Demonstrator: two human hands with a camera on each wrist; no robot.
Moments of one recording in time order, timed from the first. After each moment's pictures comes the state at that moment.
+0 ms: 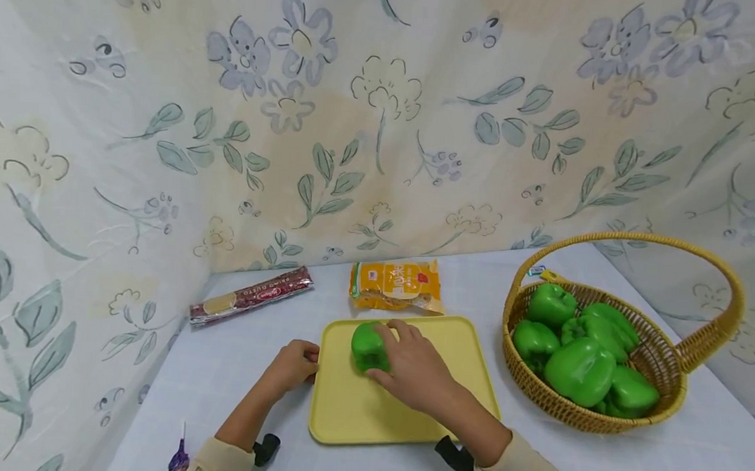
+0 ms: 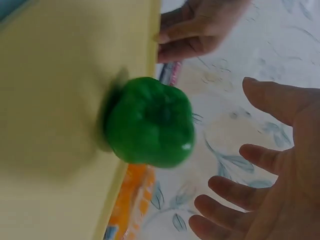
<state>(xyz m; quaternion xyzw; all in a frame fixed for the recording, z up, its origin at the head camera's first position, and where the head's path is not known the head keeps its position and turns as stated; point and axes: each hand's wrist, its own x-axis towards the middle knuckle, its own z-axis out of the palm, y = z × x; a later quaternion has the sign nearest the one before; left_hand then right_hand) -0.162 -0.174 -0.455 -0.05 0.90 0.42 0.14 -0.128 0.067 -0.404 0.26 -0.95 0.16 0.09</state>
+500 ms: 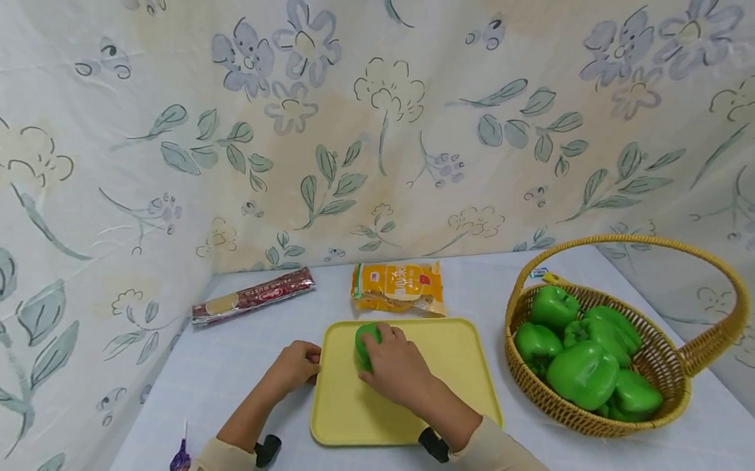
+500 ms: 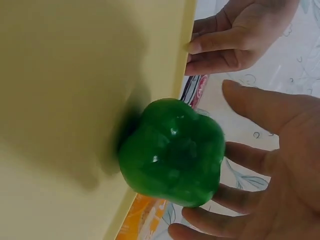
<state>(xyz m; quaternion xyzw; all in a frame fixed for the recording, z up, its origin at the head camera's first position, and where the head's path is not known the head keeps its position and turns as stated) -0.161 -0.173 -0.454 -0.04 0.89 0.42 0.14 -0.144 0.036 -0.417 0.26 -0.96 0.11 0.05</state>
